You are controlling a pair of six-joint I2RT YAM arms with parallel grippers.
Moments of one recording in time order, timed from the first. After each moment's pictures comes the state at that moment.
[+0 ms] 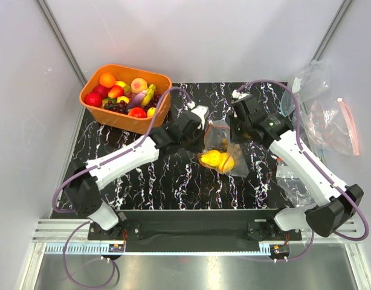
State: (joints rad) left arm -0.88 1.58 1.34 -0.50 -0.06 -0.47; right arm 0.57 1.35 1.45 -0.98 0.17 0.39
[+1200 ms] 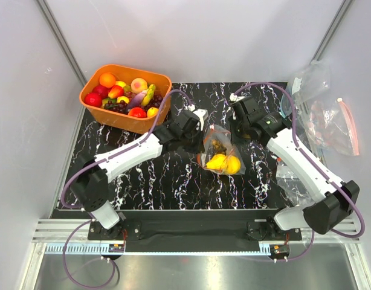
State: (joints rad) left arm -0.82 1.65 1.33 -0.48 0.11 -0.48; right arm 0.54 1.38 1.41 -0.98 0.13 0.34
